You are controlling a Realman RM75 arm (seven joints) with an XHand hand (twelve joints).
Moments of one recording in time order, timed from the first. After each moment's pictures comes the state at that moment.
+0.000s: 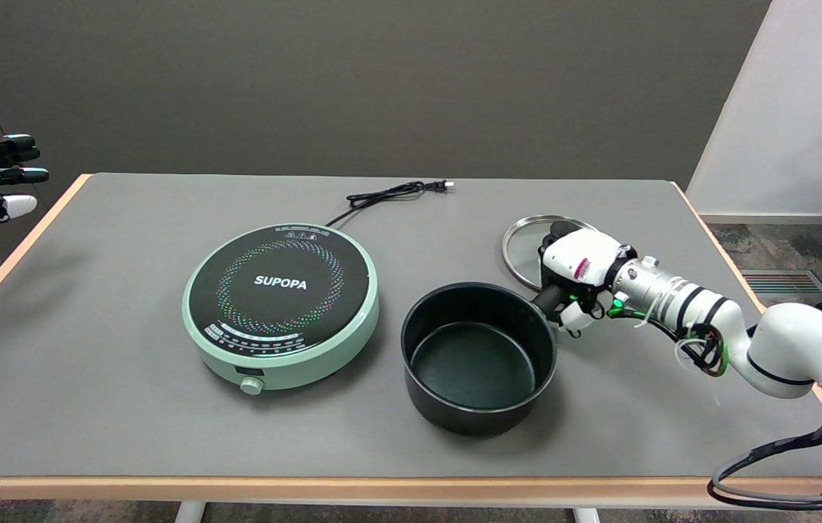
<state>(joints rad) -0.04 -0.79 -1.66 1.39 2.33 -0.28 -1.69</state>
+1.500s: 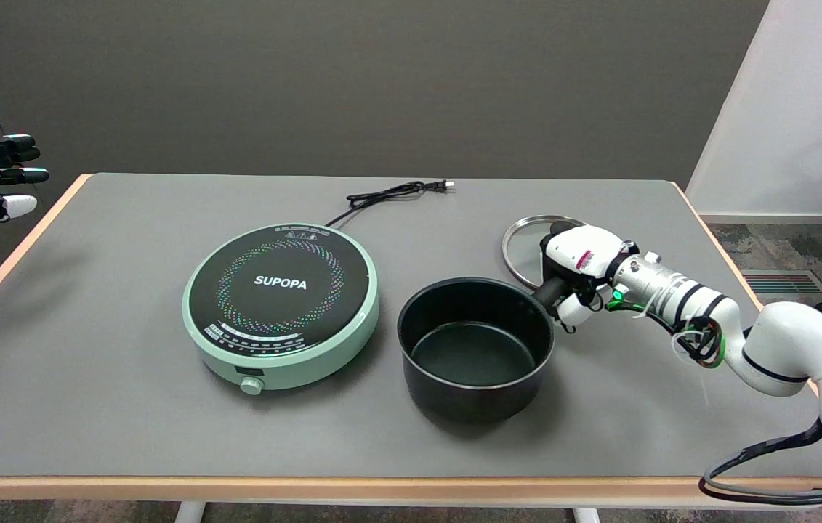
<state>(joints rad) -0.01 -0.81 -1.66 1.35 2.43 -0.26 -1.70</state>
